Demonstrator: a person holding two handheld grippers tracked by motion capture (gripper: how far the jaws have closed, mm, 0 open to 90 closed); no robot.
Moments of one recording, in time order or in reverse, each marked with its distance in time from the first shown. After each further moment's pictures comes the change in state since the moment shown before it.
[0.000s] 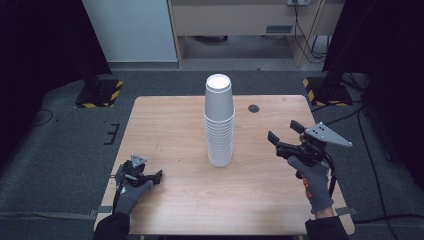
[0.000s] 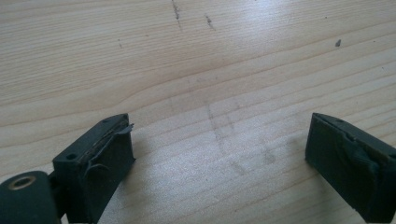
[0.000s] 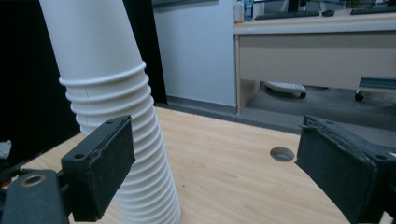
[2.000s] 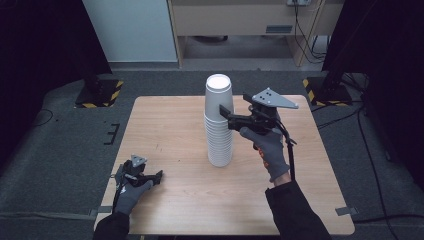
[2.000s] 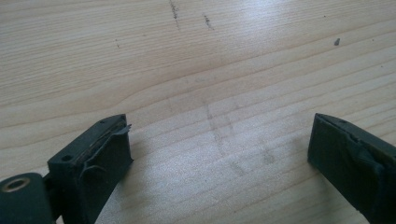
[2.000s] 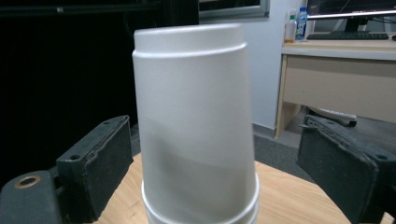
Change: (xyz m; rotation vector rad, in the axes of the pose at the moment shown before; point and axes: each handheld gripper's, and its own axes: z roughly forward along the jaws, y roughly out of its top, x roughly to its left) left arm 0.000 0.000 0.001 0.006 -0.006 0.008; right arm 0.081 0.065 0.091 -0.019 0.153 -0.059
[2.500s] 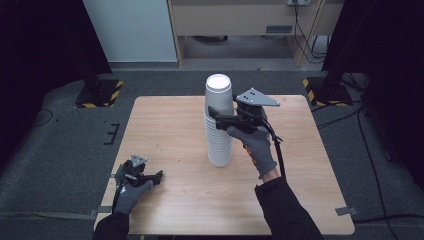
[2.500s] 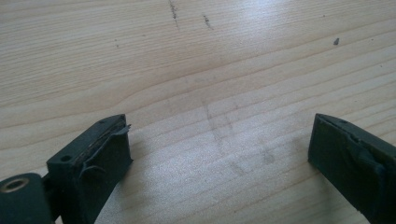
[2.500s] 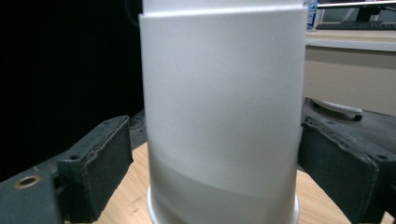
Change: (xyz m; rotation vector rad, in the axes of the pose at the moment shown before) left arm 0.000 0.000 0.000 0.001 -0.003 0.002; right arm 0.011 -0.008 0.030 0.040 0.008 -0.019
